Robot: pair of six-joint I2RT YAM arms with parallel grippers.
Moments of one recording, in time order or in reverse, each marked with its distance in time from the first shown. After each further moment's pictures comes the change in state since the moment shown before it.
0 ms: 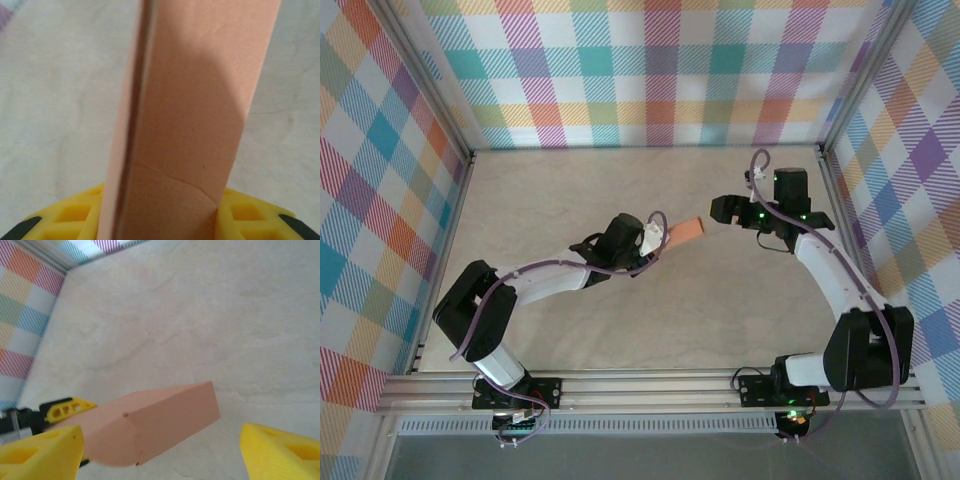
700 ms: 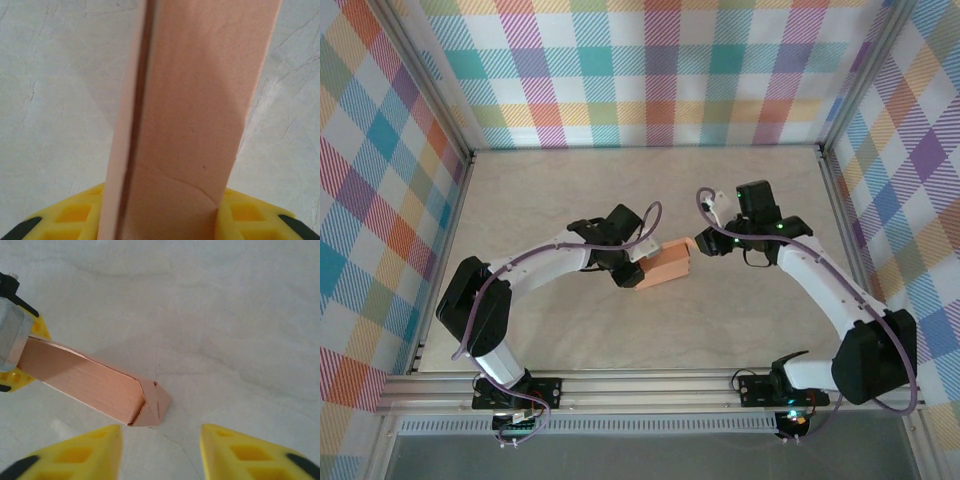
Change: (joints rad) left arm 0.045 0.033 0.203 -0.610 0.158 -0.051; right arm 0.219 -0.008 0.000 -0.177 0.188 -0.467
